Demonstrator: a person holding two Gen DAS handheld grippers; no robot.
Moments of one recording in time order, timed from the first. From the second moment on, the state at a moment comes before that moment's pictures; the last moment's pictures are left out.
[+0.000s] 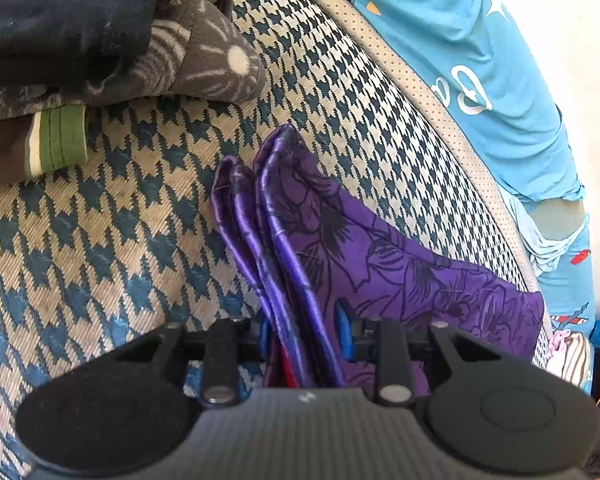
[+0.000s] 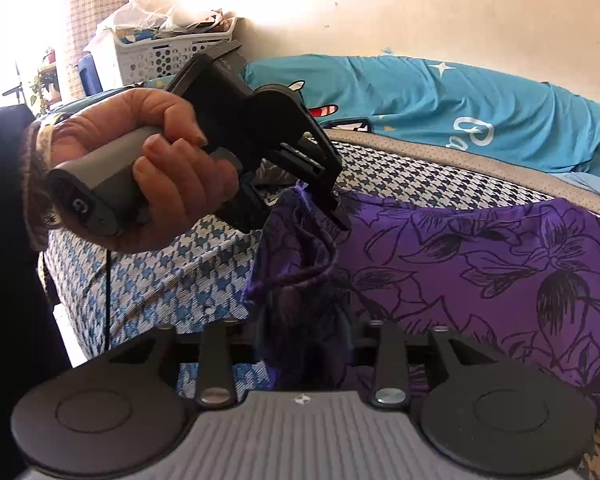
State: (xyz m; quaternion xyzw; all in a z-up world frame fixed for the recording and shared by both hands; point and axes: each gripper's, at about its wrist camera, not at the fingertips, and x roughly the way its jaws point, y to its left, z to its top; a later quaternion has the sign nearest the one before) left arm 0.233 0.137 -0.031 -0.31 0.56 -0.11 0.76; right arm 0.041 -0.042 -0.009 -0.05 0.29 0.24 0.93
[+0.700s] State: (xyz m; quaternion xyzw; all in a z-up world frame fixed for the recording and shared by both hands) left arm 0.234 0.139 -0.031 -0.30 0.56 -0.12 0.76; right arm 0.018 0.010 -0.043 -0.26 0.23 0.25 0.91
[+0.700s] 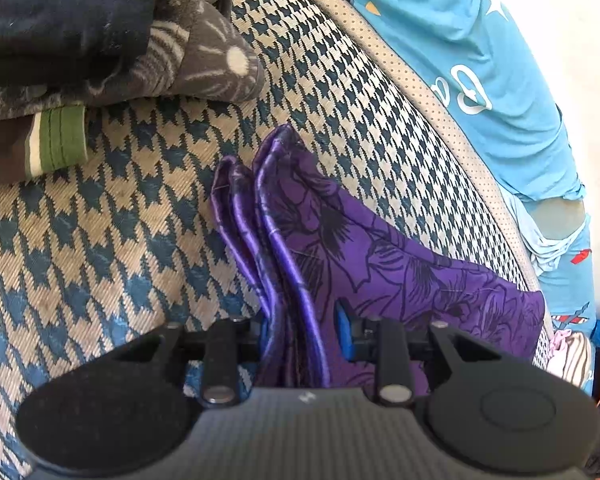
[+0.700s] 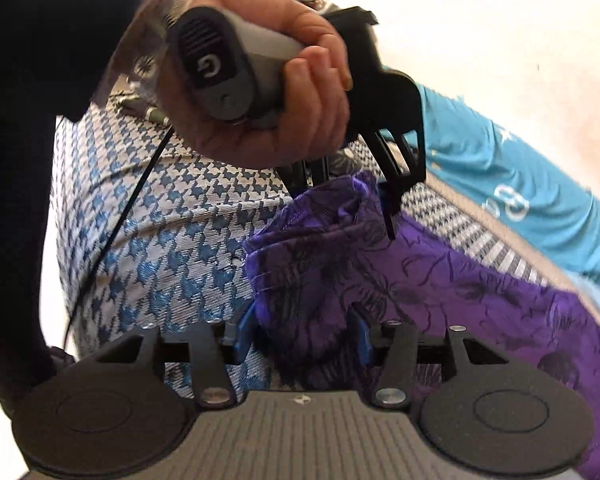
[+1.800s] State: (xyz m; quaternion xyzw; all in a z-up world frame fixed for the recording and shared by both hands) left arm 0.190 -0.007 0.062 -0.23 0.42 -0.21 0.85; right arm 0.001 -0.094 0.010 -0.18 0.12 0.08 0.97
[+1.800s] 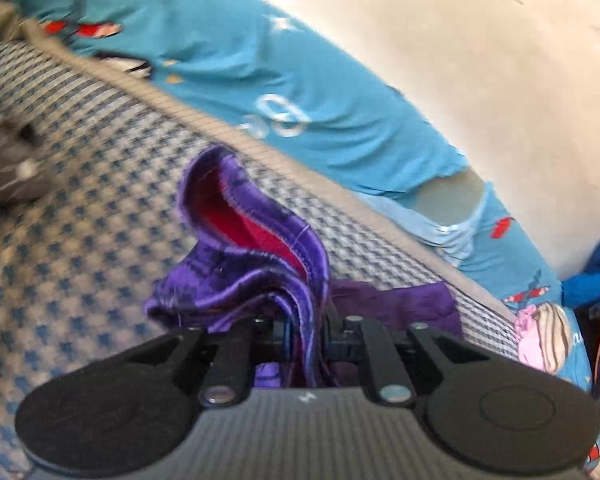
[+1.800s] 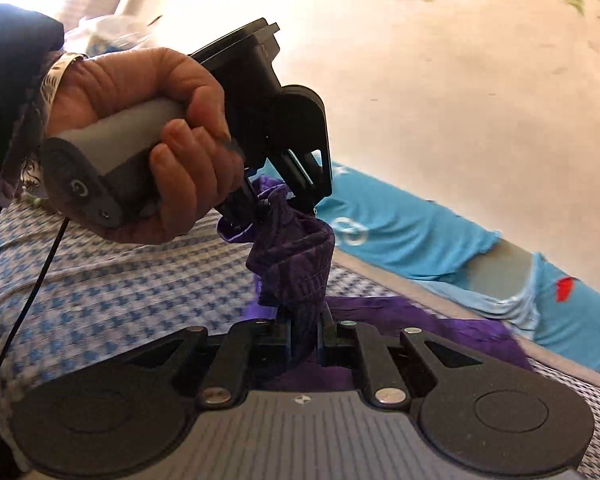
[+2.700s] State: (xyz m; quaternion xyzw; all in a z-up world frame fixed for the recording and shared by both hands) left arm 0.218 -0.279 0.052 -0.11 0.49 -0.32 0.80; right arm 0.022 -0.294 0.012 0.08 0.23 -0.21 0.95
